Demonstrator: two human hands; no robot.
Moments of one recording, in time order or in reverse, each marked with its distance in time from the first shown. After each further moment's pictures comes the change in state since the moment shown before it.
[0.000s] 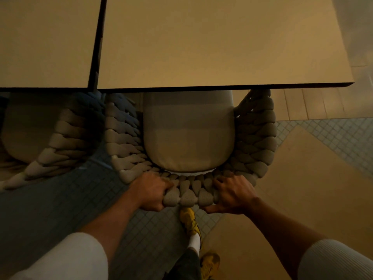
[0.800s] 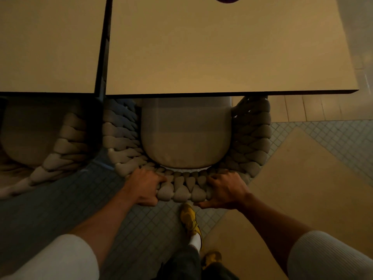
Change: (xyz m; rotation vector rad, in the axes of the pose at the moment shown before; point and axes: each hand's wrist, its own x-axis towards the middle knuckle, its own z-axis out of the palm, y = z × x) left_hand -0.010 -0.047 -0.008 -0.121 -0.049 -0.180; right_hand 0.044 -0.019 -0.023 0.035 -0.038 0.001
